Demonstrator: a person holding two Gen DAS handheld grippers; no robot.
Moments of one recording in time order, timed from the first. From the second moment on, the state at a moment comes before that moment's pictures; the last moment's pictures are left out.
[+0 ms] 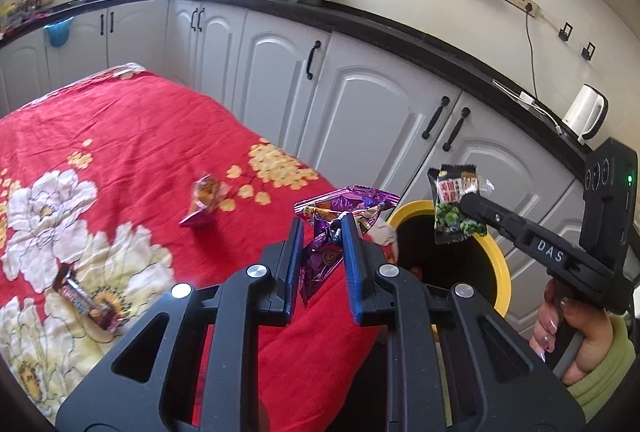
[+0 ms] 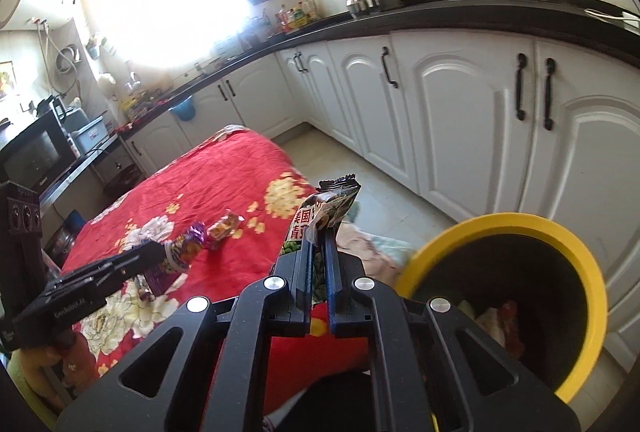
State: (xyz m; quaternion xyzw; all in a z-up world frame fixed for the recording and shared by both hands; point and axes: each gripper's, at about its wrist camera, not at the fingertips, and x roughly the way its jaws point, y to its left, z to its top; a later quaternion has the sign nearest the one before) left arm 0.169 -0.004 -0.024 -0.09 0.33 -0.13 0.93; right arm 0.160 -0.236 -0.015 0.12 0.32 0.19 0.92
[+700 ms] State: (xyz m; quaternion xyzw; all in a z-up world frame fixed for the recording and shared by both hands) left arm 0.195 -0.108 -0.025 -0.06 0.34 -0.19 0.92; right arm 0.135 -0.333 -0.046 0.14 0.34 0.11 0.92
